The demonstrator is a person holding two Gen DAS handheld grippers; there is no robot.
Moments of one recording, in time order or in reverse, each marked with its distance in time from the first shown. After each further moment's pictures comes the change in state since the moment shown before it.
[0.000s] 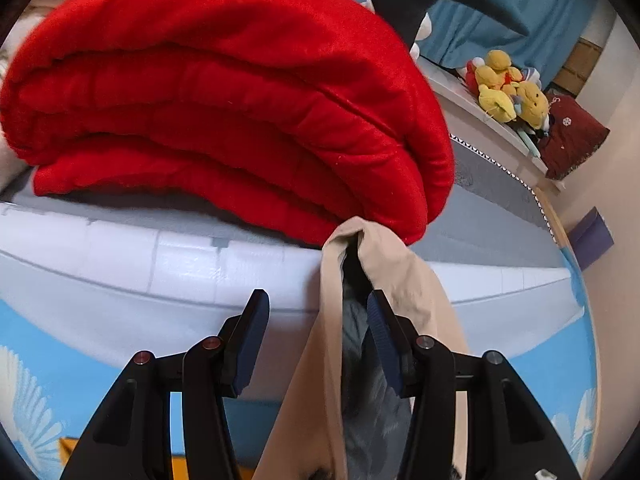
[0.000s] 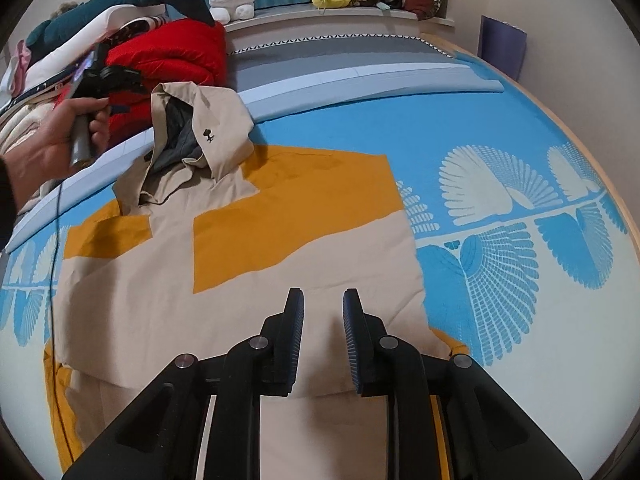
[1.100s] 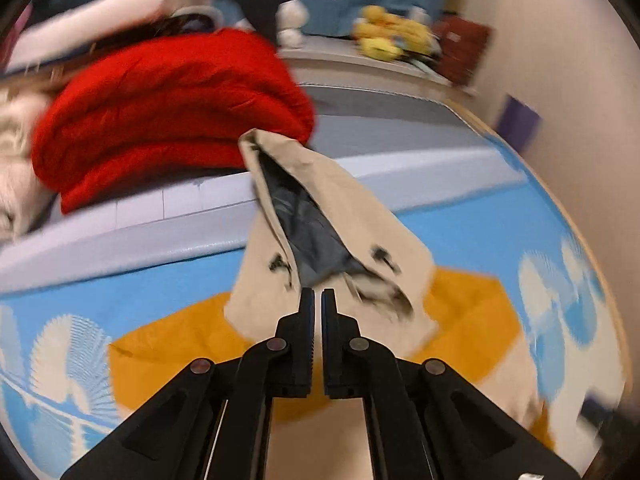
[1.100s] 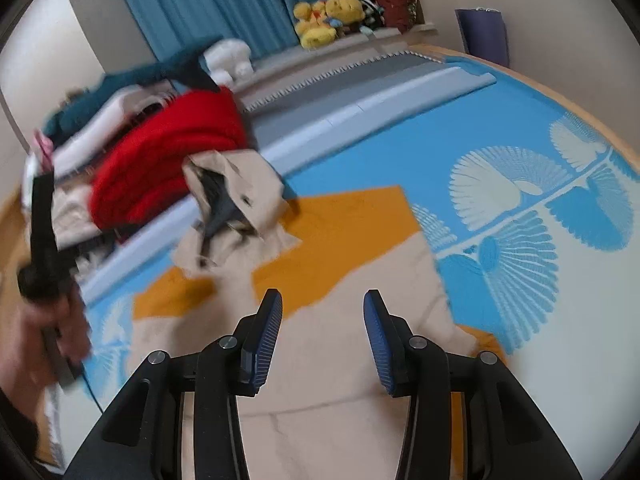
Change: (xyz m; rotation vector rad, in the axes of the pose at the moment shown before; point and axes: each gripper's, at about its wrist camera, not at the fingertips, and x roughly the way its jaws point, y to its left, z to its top) left arm -0.153 -0.033 -0.133 0.332 0.013 -0.078; right arm -0.051 -0.022 0.007 0.188 -0.089 0.160
